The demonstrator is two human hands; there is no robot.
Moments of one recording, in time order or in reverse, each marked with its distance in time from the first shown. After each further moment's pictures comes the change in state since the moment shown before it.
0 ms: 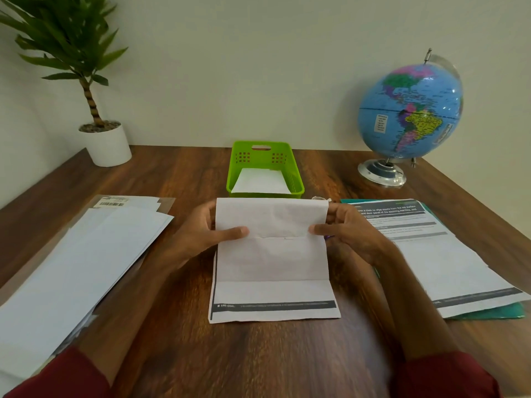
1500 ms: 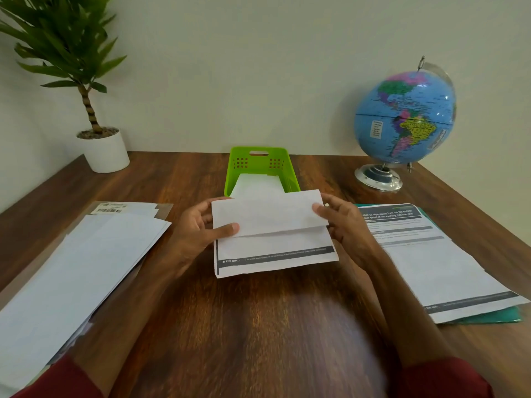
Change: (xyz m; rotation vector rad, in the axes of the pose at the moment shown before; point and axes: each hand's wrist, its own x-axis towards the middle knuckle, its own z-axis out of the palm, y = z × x) left_hand 0.001 0.000 0.000 -0.167 0.062 0.090; right_hand 0.004 -0.008 0.011 0.180 0.197 -0.084
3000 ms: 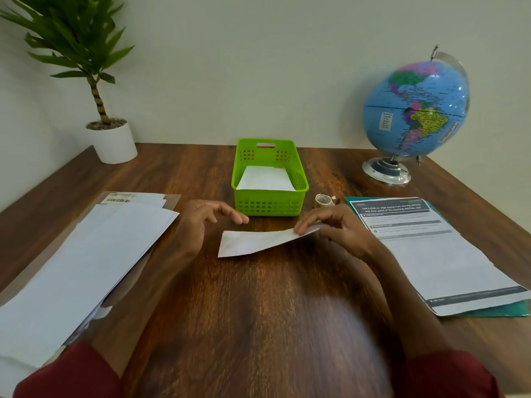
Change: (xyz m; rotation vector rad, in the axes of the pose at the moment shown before) left_hand -0.002 0.003 -0.006 0.179 -0.092 0.174; right_hand 0.001 0.016 -0.002 -0.466 -0.389 -0.376
